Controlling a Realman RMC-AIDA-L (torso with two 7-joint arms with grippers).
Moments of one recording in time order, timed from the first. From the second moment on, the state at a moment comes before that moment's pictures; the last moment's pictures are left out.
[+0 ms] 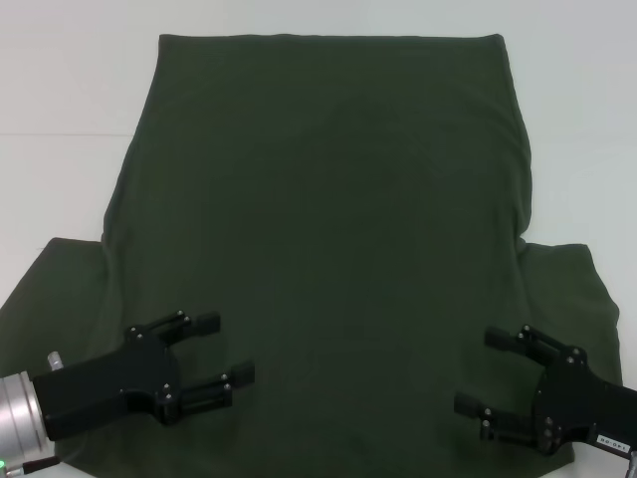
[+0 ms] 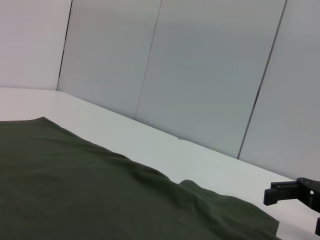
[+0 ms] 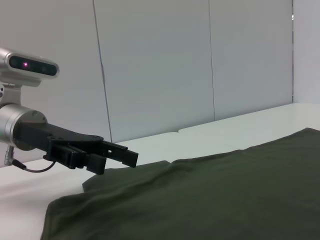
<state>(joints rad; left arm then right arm) -0.36 -2.16 0.47 0.60 2.05 1.63 -1.12 0.38 2.10 -0.40 -0.33 -2.08 -1.58 0.77</state>
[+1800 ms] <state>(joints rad) -0.51 -1.93 0.38 0.93 2.54 1.63 -2.55 0.39 2.10 -0.39 -0.33 -2.07 -1.58 0.78</state>
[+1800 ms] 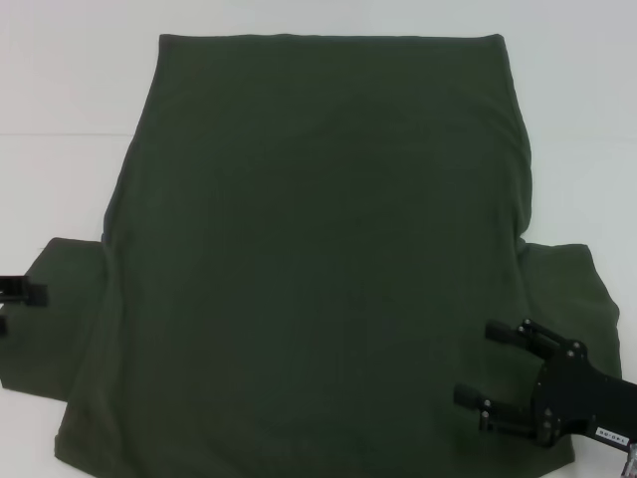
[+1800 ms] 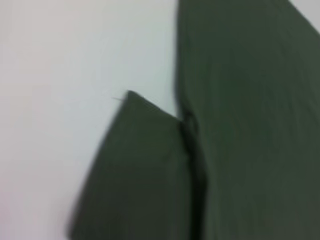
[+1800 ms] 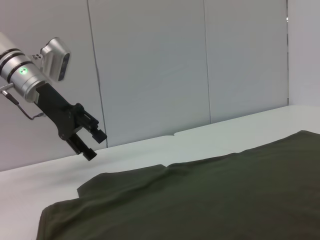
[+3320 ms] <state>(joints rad) -0.52 -1.89 0.37 0.72 2.65 1.41 -2.62 0.40 2.10 -0.39 -0.32 -2.07 -1.57 0.78</state>
